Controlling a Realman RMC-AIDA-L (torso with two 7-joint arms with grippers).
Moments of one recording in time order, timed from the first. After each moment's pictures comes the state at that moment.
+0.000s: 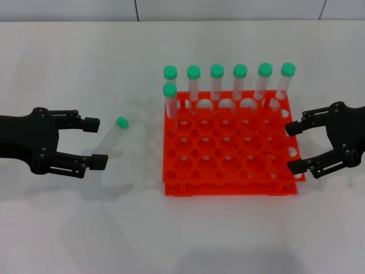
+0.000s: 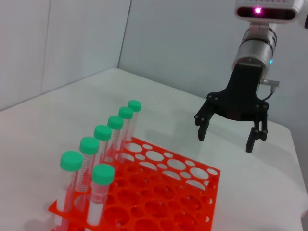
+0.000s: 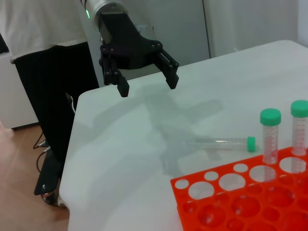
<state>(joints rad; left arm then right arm) -0.44 -1.95 0.77 0.94 2.00 1.89 -1.59 0.58 1.91 -1.06 -0.91 -1.93 -1.74 1.59</state>
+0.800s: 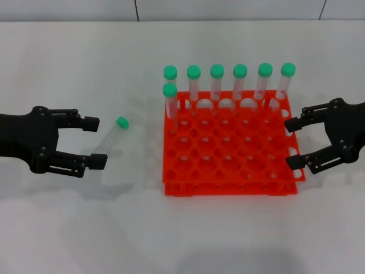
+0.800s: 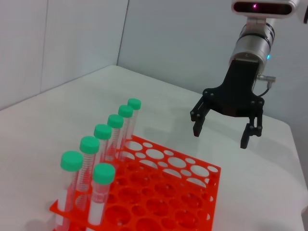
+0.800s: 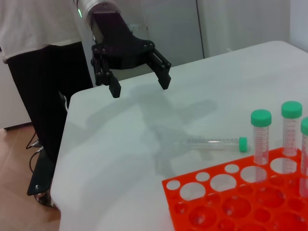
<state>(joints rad) -0.45 -1.94 0.77 0.94 2.01 1.89 -1.58 0.58 1.91 -1.06 -0.91 -1.94 -1.72 1.60</state>
